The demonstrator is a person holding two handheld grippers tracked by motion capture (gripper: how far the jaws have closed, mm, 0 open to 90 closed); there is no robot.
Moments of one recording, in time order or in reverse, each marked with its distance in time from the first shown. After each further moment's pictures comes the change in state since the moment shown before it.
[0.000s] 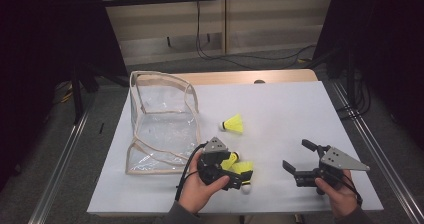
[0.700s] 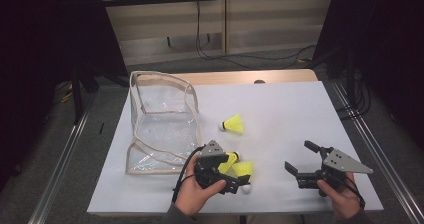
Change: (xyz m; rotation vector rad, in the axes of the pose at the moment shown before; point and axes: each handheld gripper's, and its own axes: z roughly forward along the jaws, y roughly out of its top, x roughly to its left) left arm 0.000 -0.008 -0.007 0.005 -0.029 0.027; right arm 0.001 0.000 -0.007 0.001 -0.018 -0.008
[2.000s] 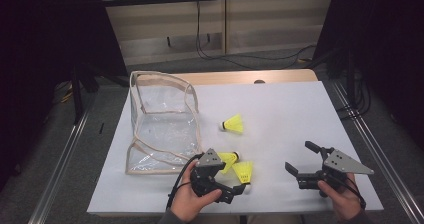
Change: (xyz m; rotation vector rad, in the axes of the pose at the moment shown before) left arm -0.002 -0.019 -0.005 0.053 0.003 0.043; right arm 0.001 0.000 -0.002 0.000 -0.004 -0.003
